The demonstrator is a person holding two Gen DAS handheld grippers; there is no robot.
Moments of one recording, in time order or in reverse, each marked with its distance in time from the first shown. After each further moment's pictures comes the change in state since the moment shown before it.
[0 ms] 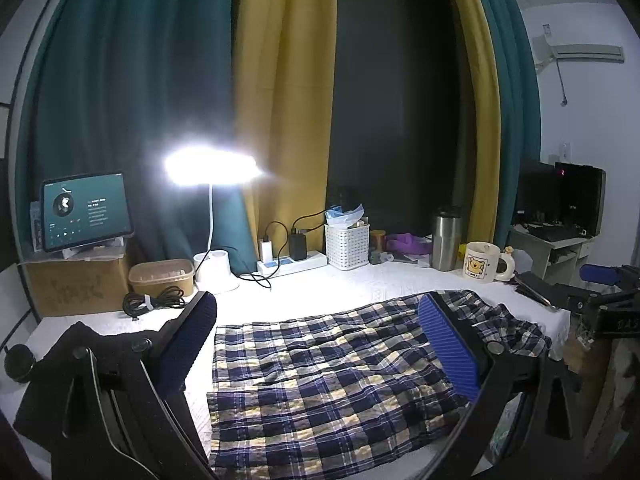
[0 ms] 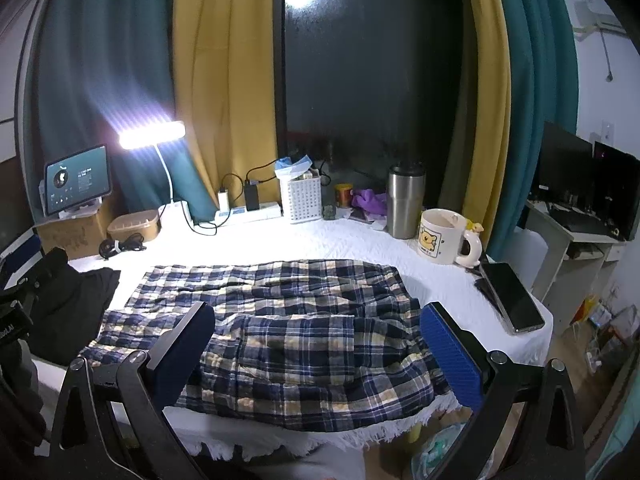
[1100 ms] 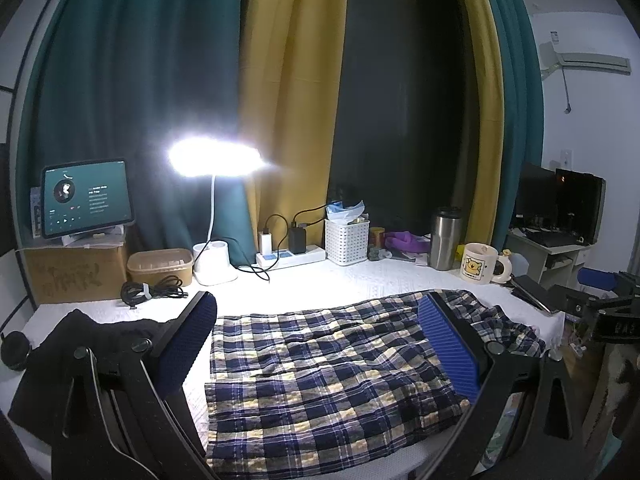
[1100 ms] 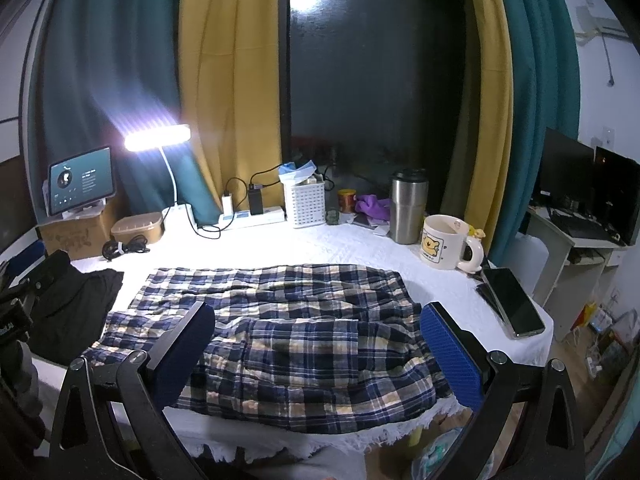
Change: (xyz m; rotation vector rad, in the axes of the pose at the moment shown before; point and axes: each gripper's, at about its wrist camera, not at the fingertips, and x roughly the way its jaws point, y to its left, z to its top) left arm -0.007 0.005 -0.003 -0.036 0.017 -0.006; right arm -0.001 0.004 0.002 -0.014 -0.001 0.008
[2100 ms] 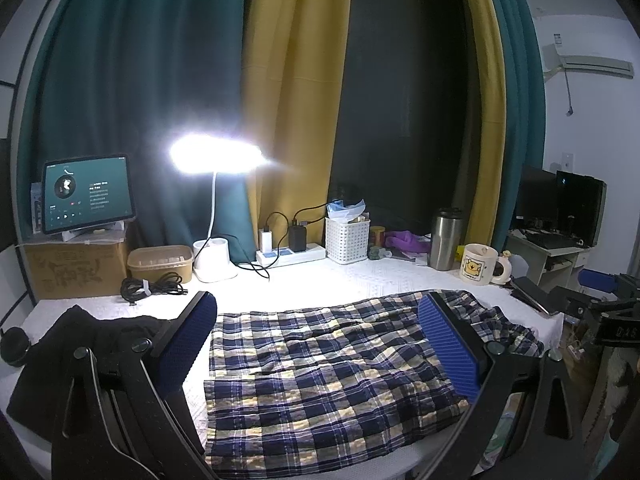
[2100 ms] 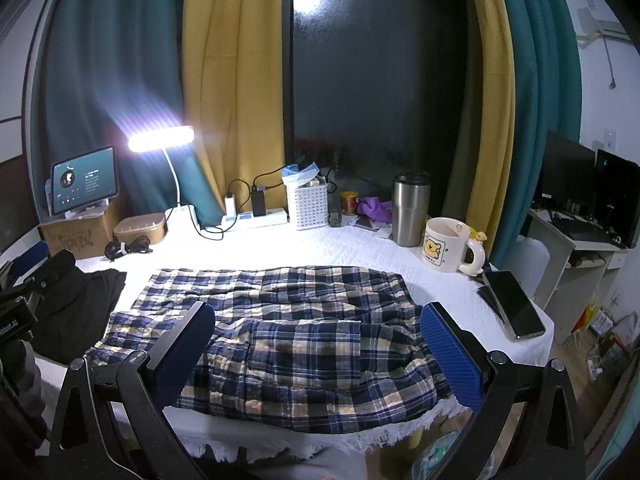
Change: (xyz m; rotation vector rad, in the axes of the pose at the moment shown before) left arm 0.000 0.002 0.002 -0.017 0.008 -0.002; right arm -0.004 0.003 0.000 -0.001 -0.009 0.004
